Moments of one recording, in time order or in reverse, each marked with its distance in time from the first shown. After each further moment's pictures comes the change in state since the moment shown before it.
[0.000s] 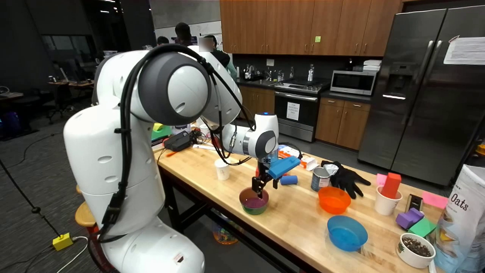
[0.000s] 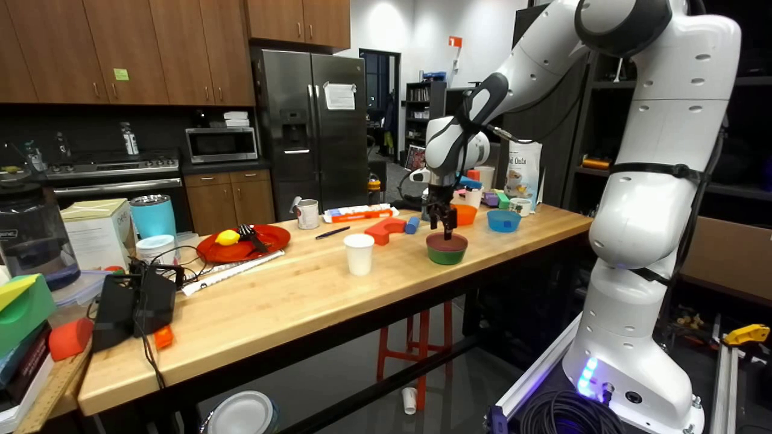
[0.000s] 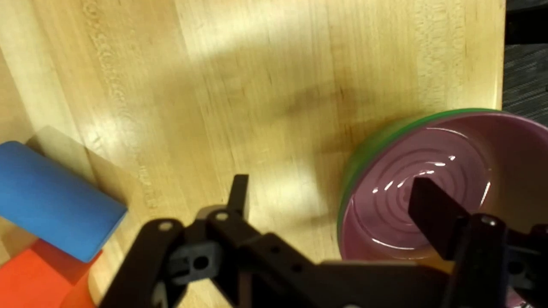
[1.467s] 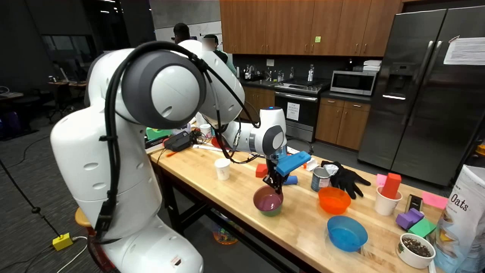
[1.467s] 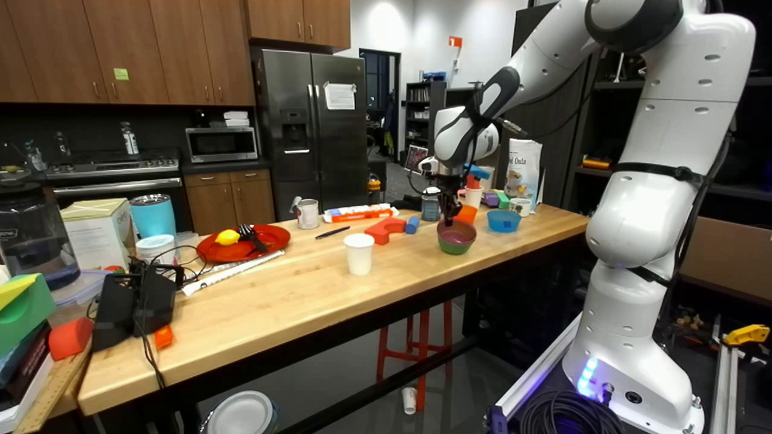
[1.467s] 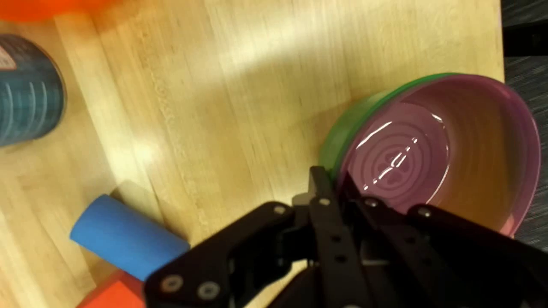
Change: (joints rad) arm -0.057 -0.056 -0.016 0.004 -0.088 -0.006 0.065
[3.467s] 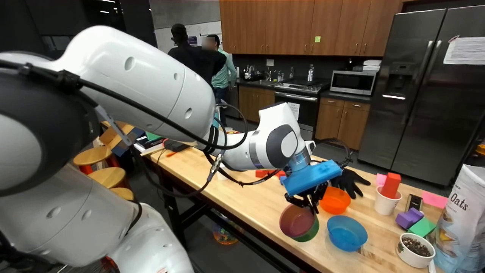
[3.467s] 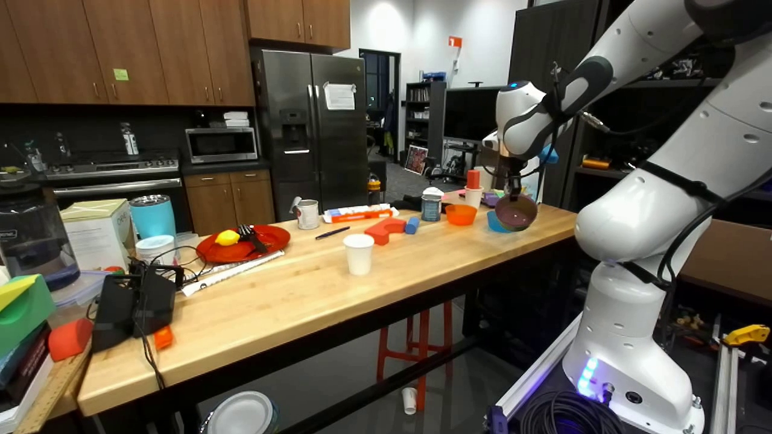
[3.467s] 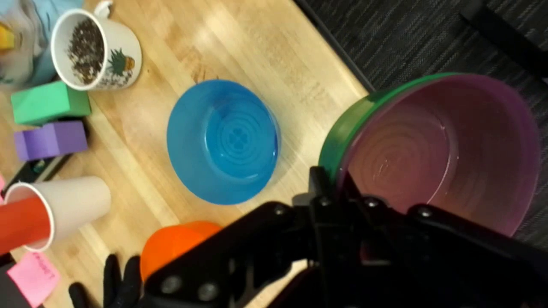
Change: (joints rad) arm -0.248 -0.404 -0.089 -0.245 -0.445 -0.016 0.469
